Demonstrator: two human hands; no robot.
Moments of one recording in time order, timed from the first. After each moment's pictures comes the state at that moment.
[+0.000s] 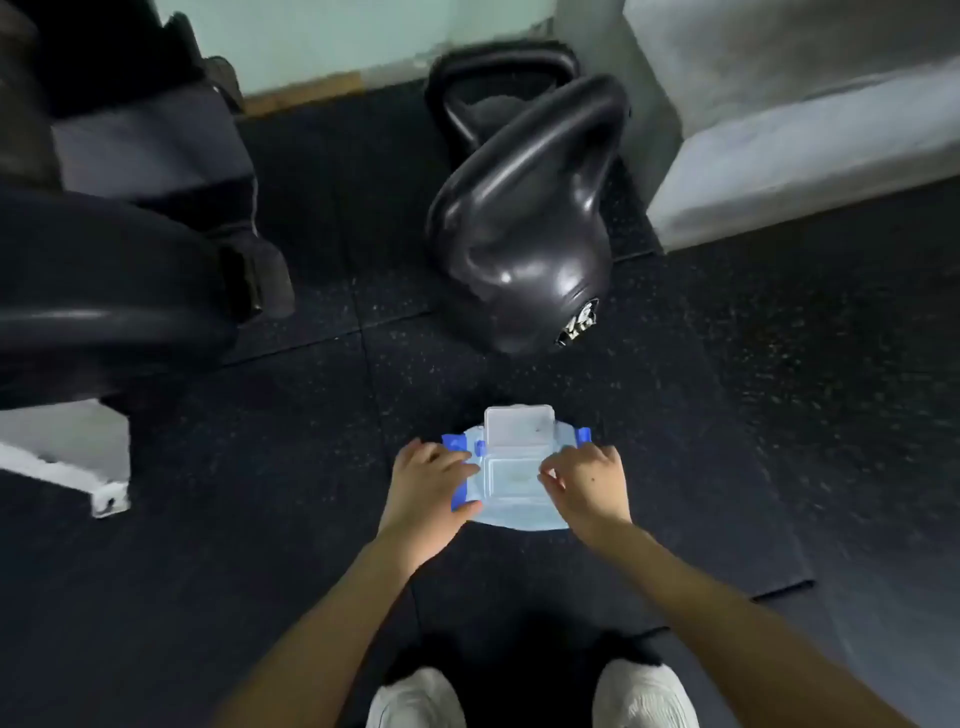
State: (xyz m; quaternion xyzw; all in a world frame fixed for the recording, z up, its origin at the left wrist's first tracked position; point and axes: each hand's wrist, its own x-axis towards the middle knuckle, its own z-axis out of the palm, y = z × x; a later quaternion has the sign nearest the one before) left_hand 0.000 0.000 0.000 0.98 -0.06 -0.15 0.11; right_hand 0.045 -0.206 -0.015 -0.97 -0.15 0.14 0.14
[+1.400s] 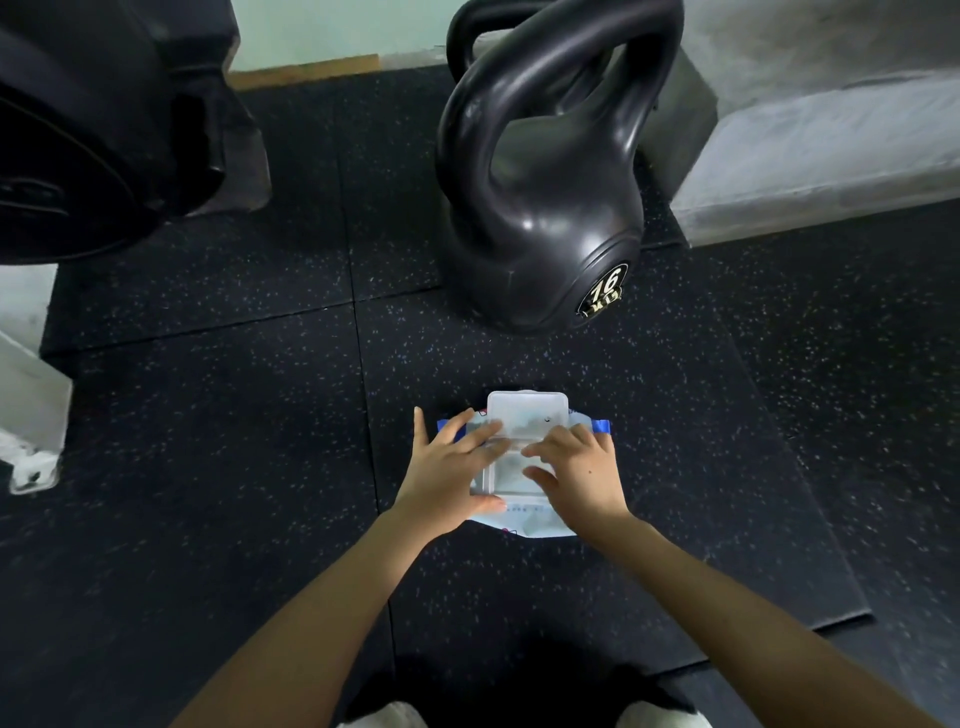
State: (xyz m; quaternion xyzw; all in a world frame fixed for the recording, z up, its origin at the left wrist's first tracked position) left_hand 0.009 -0.016 -0.072 0.98 -0.09 -0.18 0.09; right_hand 0.045 -0.194 -0.077 -0.96 -0.23 0.06 0.15
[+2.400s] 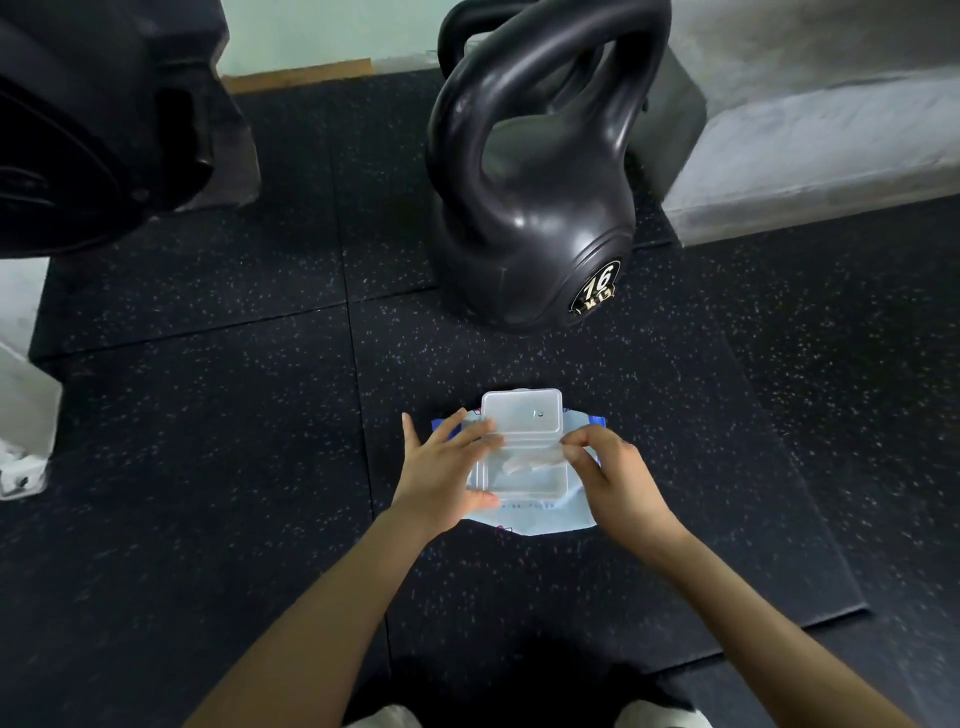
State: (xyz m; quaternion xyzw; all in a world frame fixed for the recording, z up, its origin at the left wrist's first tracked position) left_hand 0.007 -0.019 -0.067 0.98 -0.04 -0.17 0.12; right_hand 0.035 -0.216 -0.014 -0.90 -0.09 0.17 0.40
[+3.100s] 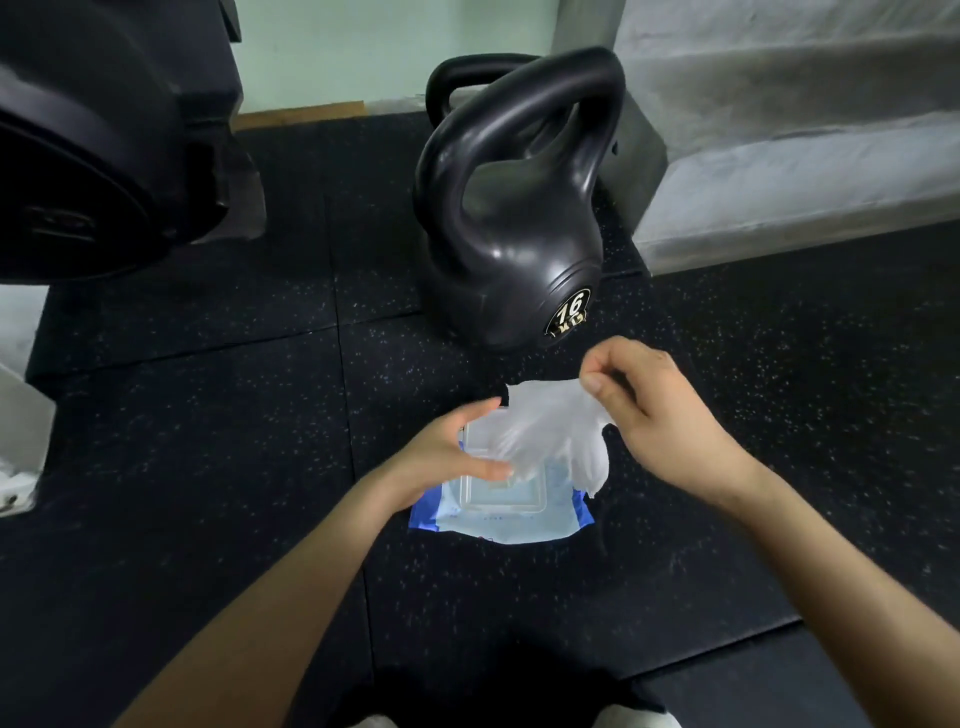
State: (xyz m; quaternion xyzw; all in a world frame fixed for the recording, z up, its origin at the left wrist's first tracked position) left_hand 0.033 -0.028 0.005 0.79 0.08 -0.28 0.54; right_hand 0.074 -0.233 0.099 -0.89 -0.26 0.04 0.37
